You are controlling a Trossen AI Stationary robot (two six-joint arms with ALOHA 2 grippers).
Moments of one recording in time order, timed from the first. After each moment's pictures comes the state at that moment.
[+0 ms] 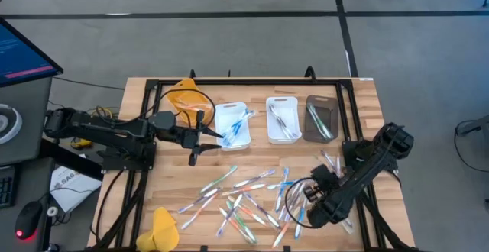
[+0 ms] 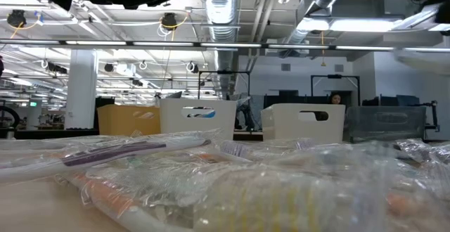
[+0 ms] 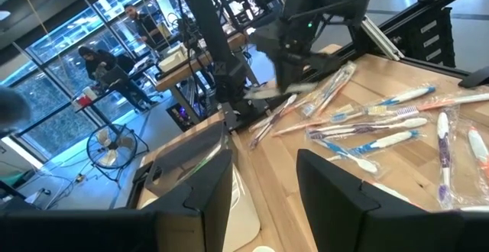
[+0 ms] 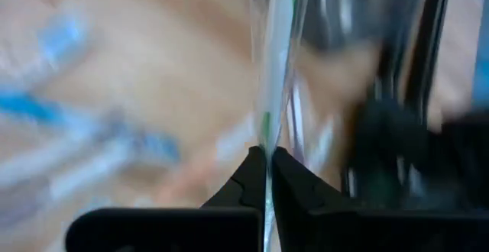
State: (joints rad) left arm 0.00 0.98 0.51 0.36 0.10 0.55; right arm 0.79 1.79 1.24 -1.57 0.38 1.90
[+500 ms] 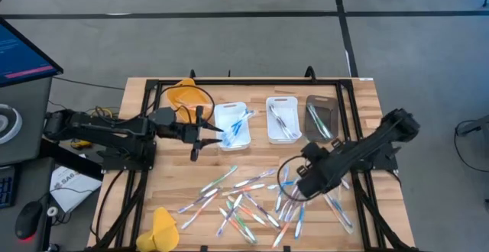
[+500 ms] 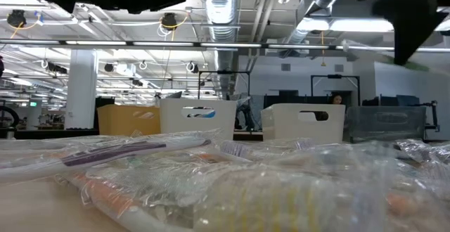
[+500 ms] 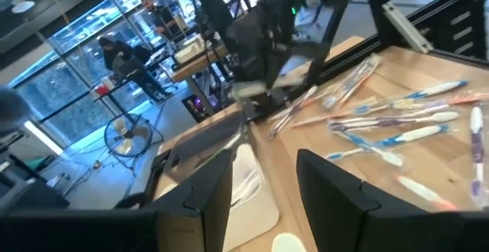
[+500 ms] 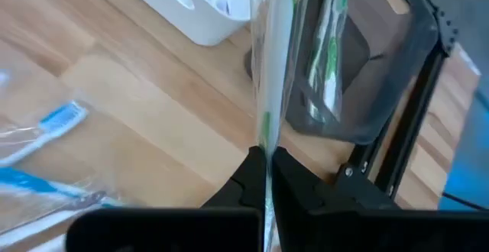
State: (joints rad) left arm 0.06 0.98 0.51 0.37 0.10 0.54; right arm 0.56 1.58 1.22 -1.57 0.50 1.49
